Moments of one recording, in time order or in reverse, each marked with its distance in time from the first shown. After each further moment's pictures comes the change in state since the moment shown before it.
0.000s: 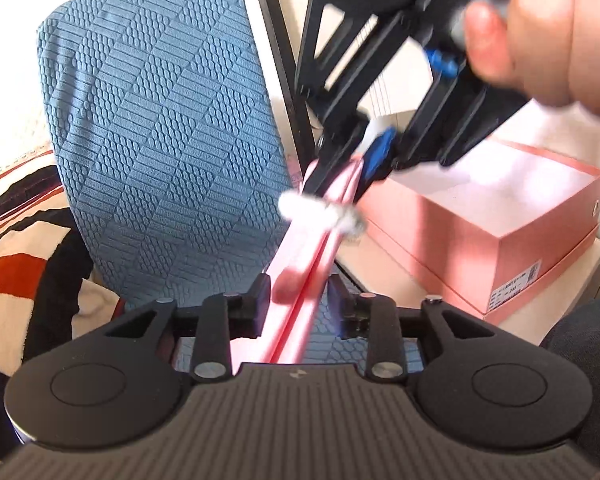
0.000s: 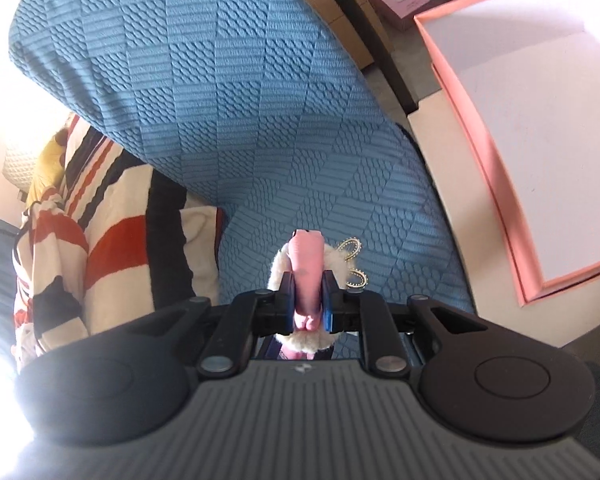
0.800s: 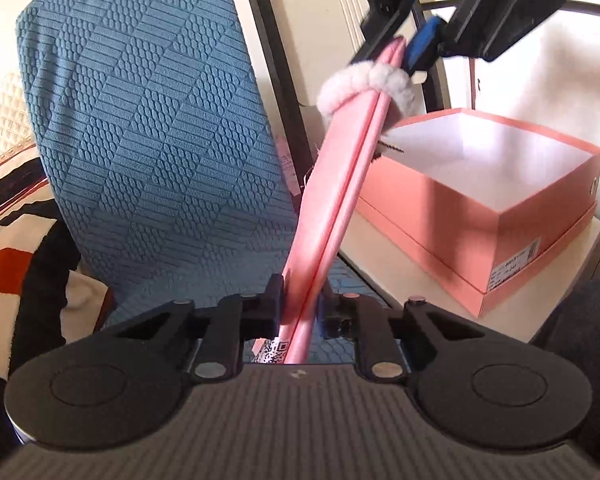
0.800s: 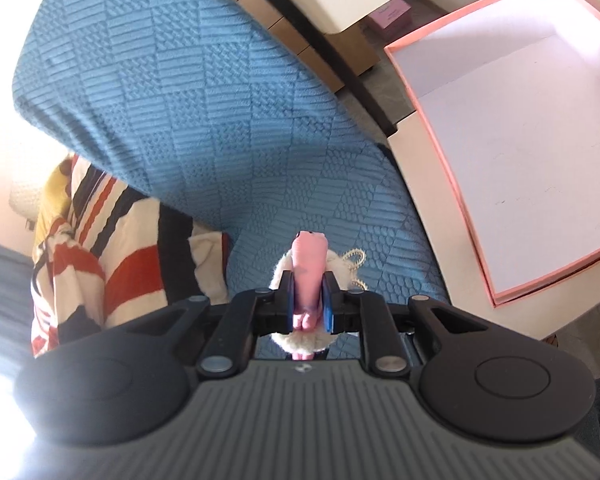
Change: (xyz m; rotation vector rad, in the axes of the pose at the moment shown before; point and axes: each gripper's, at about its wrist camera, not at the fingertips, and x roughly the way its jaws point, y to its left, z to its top) left arm 0.013 -0.001 -0.007 0.010 0.050 -0.037; right arm -0.040 -0.017 0.020 0.088 -0.030 0.014
